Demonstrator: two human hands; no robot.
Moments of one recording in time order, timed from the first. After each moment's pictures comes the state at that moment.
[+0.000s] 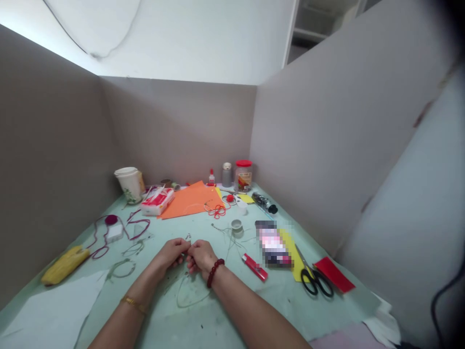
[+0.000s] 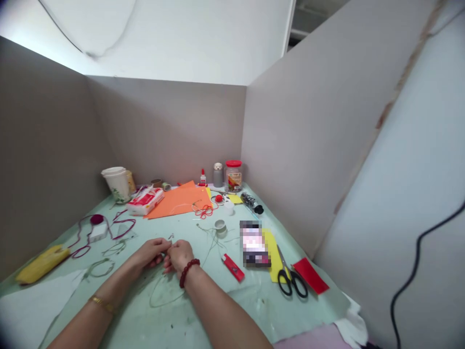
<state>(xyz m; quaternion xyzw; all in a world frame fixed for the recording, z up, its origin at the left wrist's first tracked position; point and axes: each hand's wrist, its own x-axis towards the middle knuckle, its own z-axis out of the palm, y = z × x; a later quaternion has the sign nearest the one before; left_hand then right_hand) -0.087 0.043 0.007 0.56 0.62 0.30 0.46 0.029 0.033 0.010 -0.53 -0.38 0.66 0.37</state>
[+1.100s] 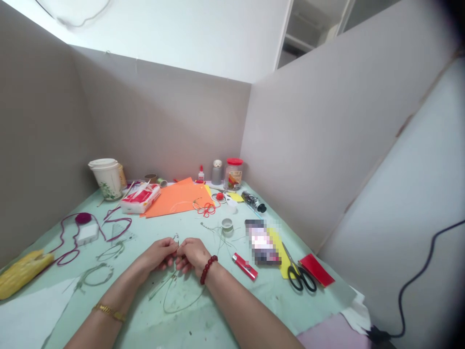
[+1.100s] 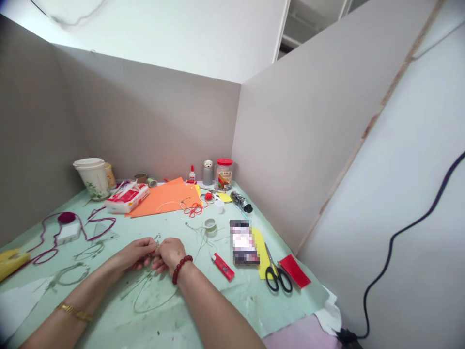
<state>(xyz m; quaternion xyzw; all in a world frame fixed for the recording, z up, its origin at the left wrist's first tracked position) -0.096 0.049 0.003 0.54 0.56 0.28 0.56 0.041 0.038 0.023 -0.53 -0.41 0.67 0.32</state>
